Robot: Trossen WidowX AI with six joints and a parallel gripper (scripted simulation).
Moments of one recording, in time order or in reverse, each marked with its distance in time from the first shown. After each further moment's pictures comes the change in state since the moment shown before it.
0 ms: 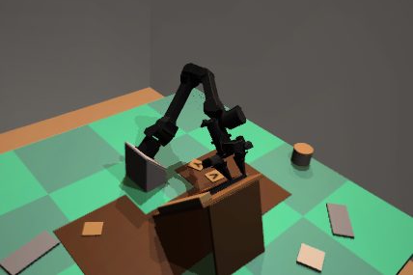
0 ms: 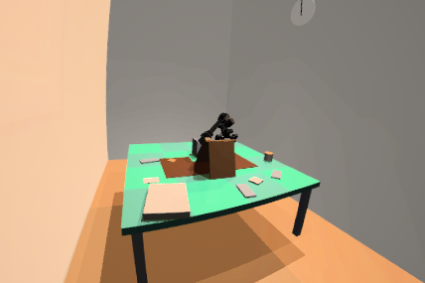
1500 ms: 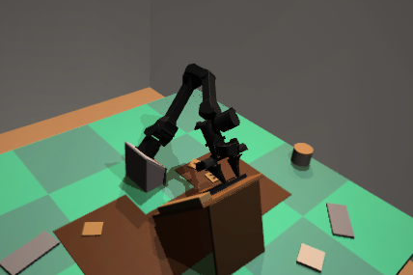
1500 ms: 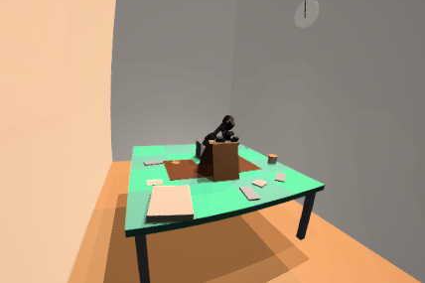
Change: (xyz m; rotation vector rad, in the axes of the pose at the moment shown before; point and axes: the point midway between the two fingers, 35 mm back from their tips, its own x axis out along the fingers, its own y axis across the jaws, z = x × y) arm 0.000 -0.027 0.001 -0.003 -0.002 0.000
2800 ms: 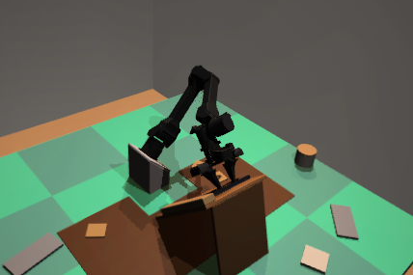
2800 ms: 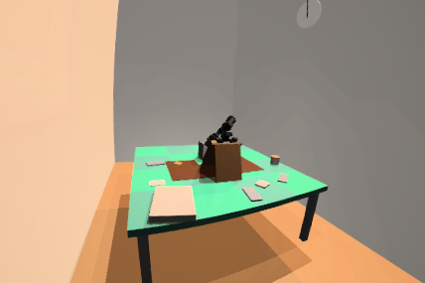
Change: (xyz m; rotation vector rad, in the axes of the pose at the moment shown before) arm 0.000 -0.034 -0.001 0.001 0.003 -0.003
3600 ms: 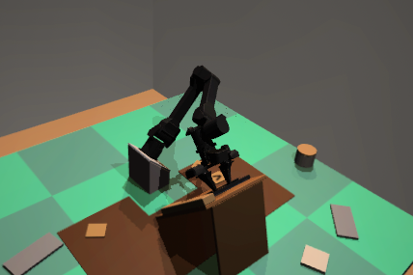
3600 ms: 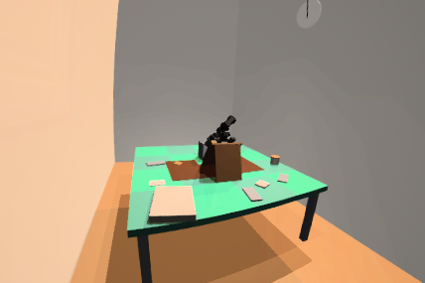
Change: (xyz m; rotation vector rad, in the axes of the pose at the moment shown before) arm 0.000 -0.019 0.000 0.000 0.001 -0.001
